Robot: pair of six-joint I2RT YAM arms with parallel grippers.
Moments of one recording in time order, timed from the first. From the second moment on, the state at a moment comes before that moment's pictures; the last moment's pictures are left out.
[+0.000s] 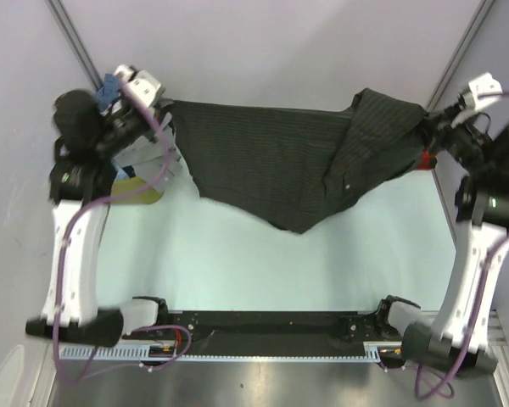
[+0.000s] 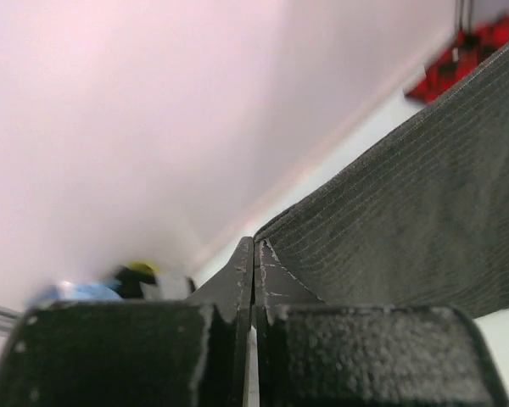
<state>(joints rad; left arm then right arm) -0.09 1.27 1.74 -0.55 0.52 0.43 -0.33 1.13 1.52 -0.39 -0.84 -0.13</state>
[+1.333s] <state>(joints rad) -0.08 1.18 1.26 -0.26 0.40 0.31 -0.17 1.08 1.08 0.03 -0.63 -0.27</state>
